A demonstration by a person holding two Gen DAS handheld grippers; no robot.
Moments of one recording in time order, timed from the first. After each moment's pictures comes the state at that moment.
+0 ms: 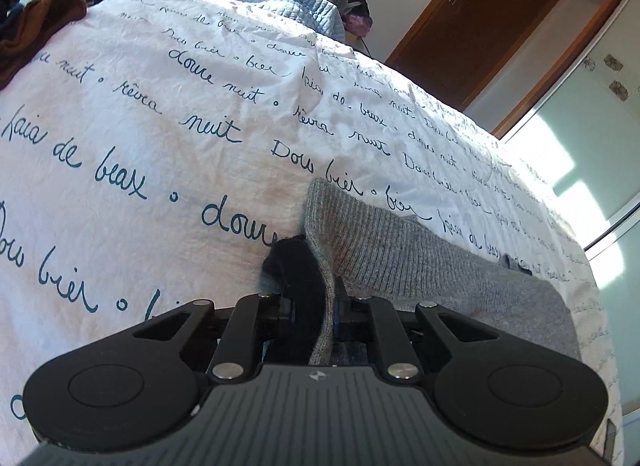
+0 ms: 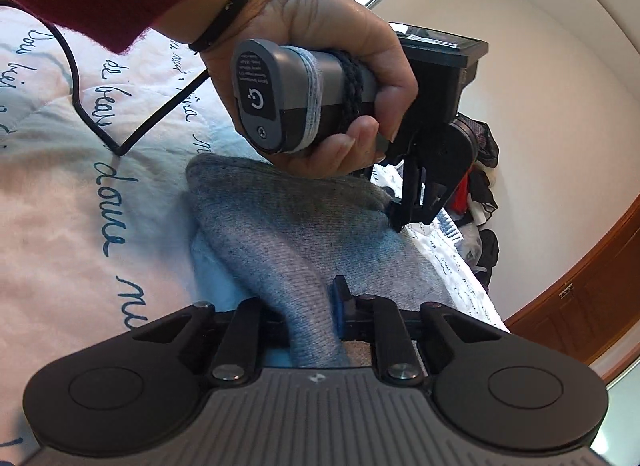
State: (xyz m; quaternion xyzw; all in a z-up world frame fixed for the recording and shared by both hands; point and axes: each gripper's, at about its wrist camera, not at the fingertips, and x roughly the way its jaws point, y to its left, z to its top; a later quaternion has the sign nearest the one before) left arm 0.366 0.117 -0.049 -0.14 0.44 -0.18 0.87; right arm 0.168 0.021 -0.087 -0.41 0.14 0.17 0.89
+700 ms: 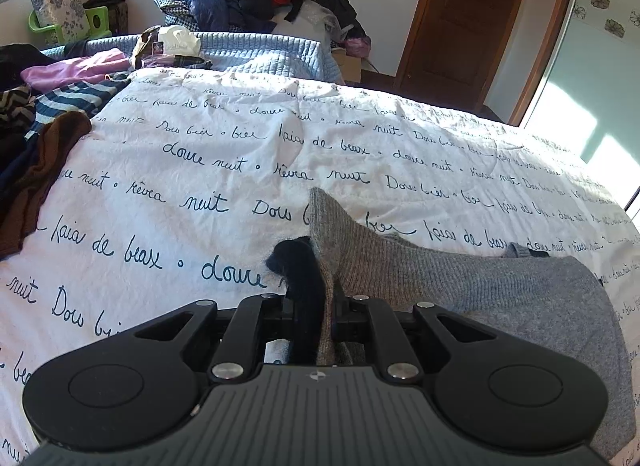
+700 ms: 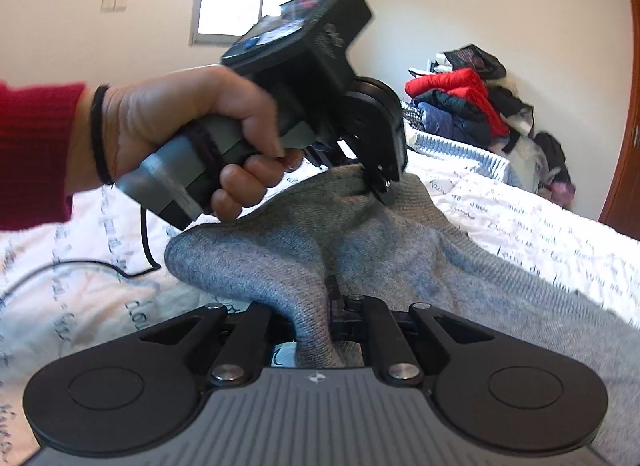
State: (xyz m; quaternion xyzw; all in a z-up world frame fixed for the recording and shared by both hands) left arm 0.334 0.075 0.004 -0.02 0.39 -0.13 0.91; right arm 0.192 -0.084 -0.020 -0.09 0.21 0.27 0.94
